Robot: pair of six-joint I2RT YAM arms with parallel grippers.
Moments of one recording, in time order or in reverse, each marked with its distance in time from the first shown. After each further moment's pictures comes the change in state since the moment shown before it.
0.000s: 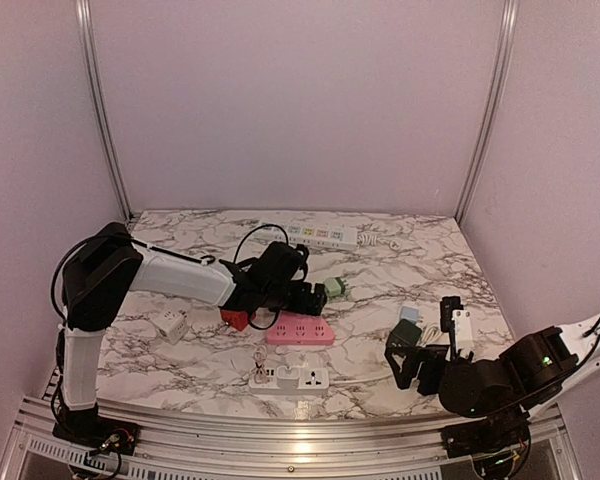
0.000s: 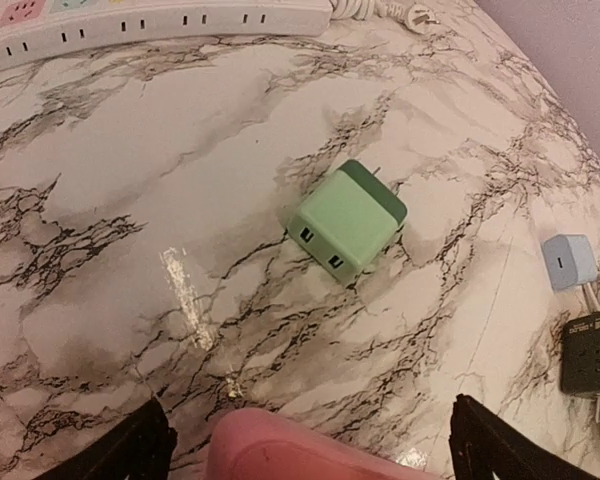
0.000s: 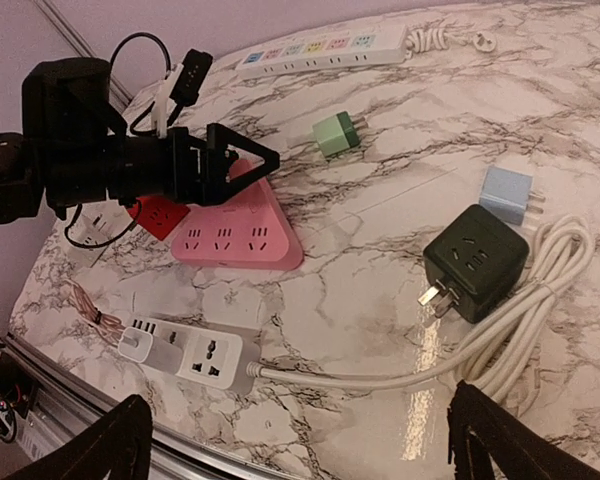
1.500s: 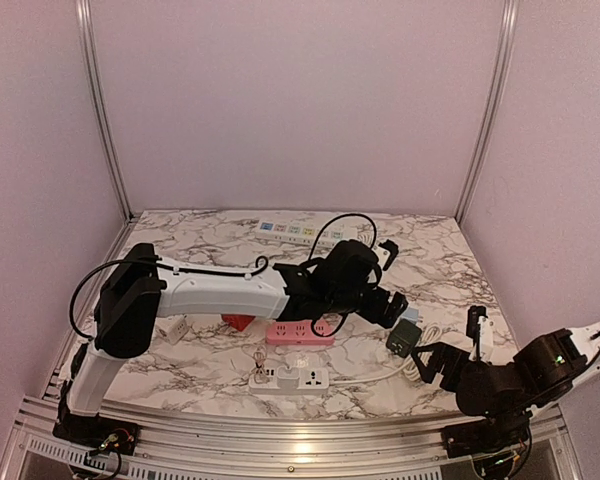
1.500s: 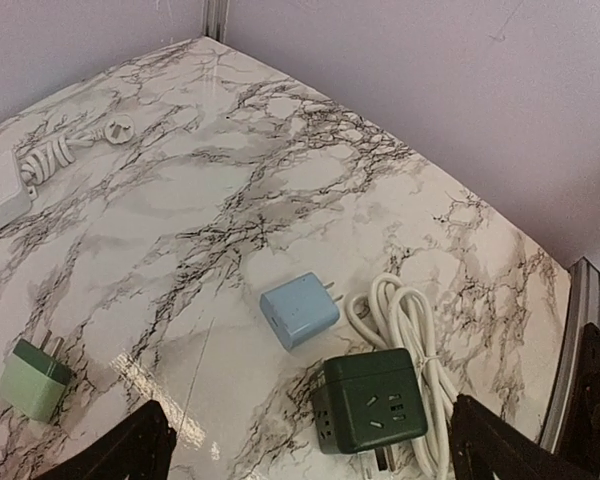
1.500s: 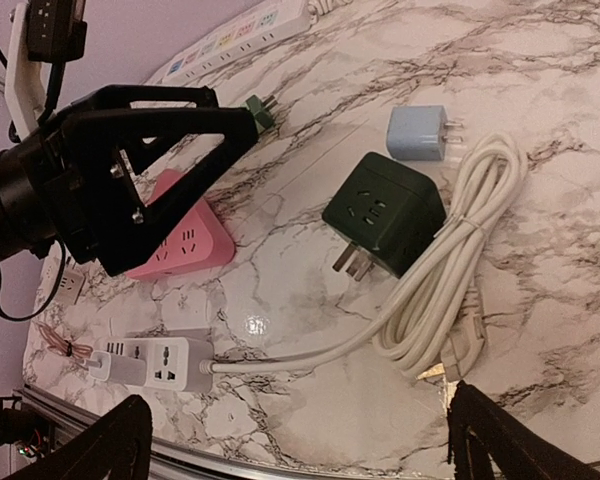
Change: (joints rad) left arm -0.227 0.166 0.480 -0.092 0.035 0.212; right arm 0.000 -0.169 -0.082 -0.238 -0.033 0.349
